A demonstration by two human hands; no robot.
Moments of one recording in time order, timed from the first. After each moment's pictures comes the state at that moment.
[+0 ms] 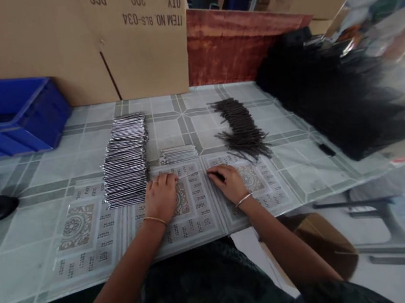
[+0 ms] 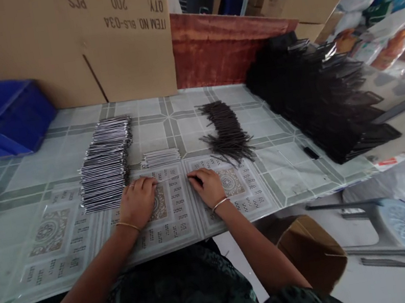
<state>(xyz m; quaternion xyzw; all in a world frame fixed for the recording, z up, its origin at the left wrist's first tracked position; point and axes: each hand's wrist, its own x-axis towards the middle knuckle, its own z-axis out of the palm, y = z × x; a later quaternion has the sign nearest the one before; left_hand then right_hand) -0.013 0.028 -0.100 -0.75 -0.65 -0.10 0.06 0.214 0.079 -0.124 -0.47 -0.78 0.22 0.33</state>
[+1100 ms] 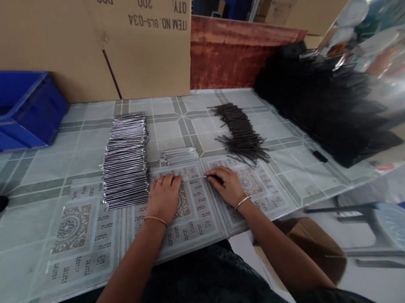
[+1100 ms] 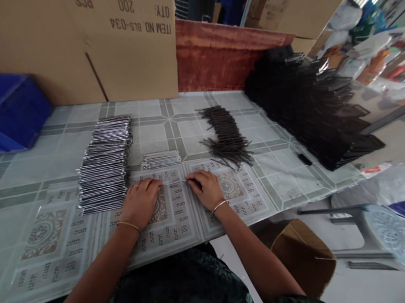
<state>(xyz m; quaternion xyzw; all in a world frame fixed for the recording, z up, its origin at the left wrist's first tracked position) -0.019 0.030 -0.109 -0.78 -0.61 -0.14 0.01 0.210 0.078 -0.124 -0.50 -0.79 0.21 0.29</state>
